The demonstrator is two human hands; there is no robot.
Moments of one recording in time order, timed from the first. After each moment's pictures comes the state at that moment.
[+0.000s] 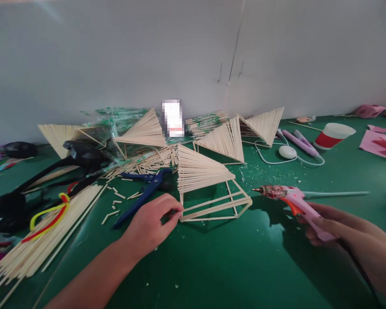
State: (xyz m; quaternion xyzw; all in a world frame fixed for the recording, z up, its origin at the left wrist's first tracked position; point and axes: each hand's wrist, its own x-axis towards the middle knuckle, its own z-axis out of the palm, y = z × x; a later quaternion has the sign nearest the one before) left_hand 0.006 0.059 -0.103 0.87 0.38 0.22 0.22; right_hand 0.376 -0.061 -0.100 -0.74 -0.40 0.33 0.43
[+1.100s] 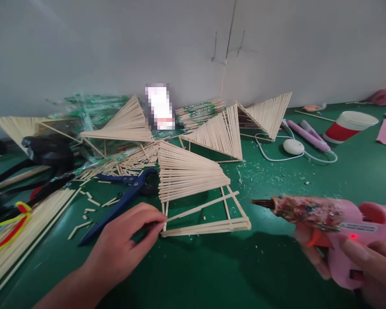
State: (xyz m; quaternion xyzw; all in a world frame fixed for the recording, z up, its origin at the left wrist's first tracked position) left_hand 0.008 0.063 -0.113 0.88 0.39 0.24 0.16; right_hand 0.350 -0.050 -0.103 -0.64 -0.29 0.48 0.52
